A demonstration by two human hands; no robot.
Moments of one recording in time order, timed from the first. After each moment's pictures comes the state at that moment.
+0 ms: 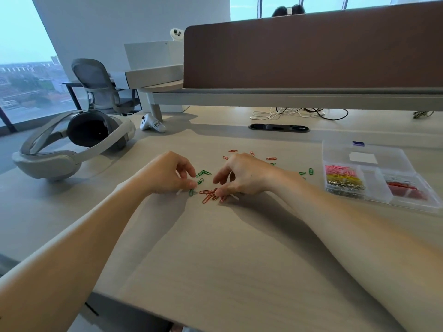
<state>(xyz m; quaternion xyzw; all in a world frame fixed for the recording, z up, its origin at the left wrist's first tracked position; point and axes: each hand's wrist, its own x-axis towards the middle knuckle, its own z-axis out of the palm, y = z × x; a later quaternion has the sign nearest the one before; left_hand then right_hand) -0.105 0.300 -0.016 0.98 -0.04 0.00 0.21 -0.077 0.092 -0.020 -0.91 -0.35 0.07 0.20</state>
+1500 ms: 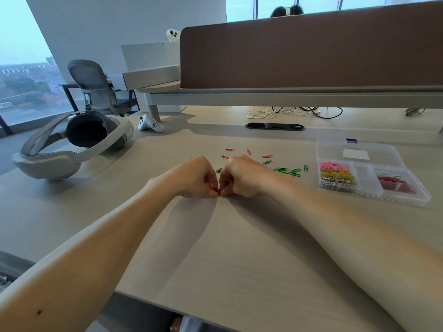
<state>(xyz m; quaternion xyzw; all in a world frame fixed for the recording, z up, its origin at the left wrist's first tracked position) -0.113 0.248 -0.017 0.98 -0.12 -0.04 0.13 -0.087 0.092 -0.028 -0.93 -0.31 0.02 0.17</state>
